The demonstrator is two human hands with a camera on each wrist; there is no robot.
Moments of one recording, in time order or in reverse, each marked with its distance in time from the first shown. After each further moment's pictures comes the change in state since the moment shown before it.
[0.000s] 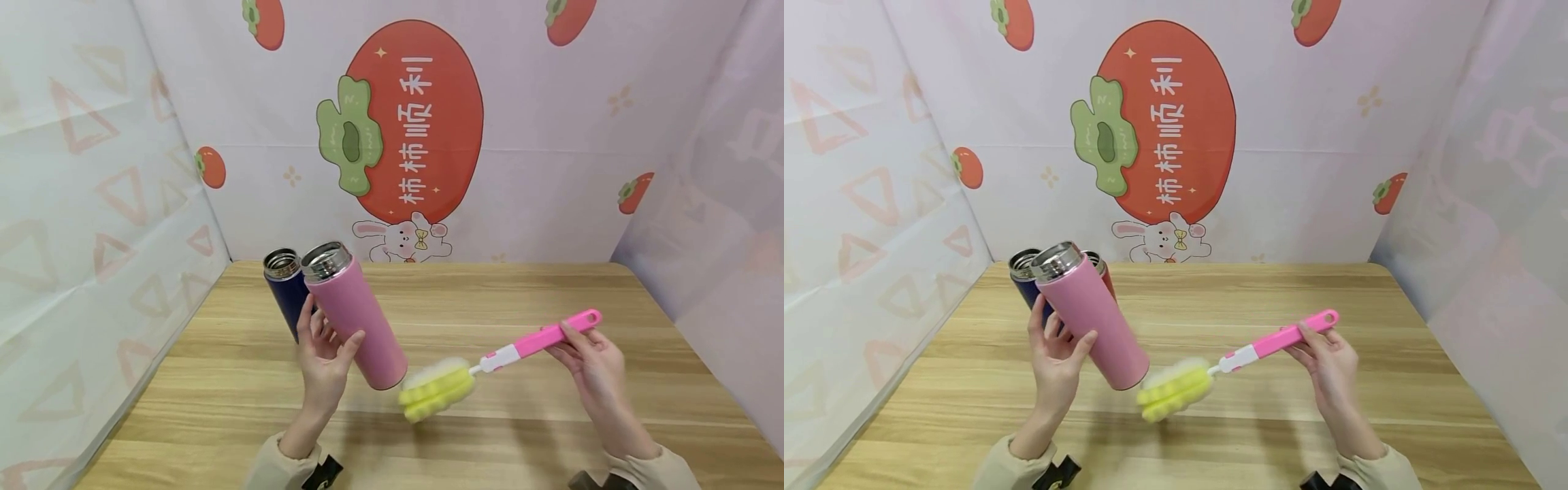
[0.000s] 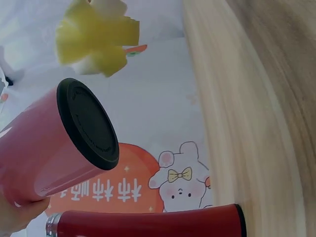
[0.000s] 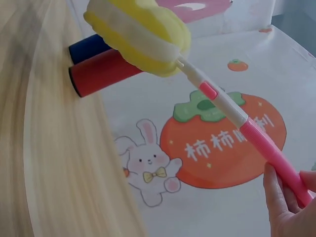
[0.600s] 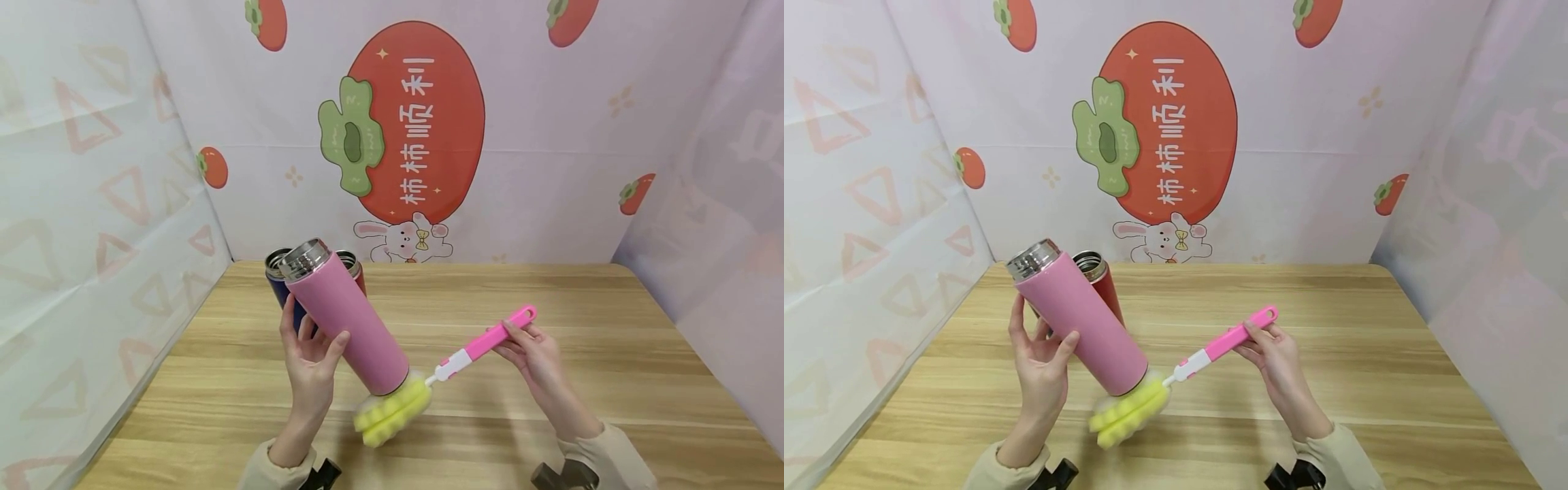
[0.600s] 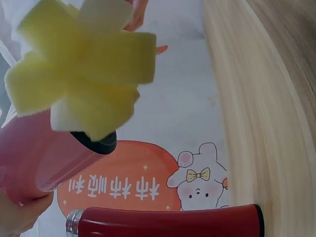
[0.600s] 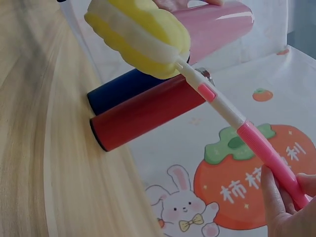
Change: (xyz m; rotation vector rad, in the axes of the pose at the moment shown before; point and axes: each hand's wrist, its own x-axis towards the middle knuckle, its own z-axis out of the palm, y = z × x) left_hand 0.002 0.023 -0.003 -0.103 0.090 -0.113; right_hand -0.022 0.000 0.118 -0.092 -0.038 0.268
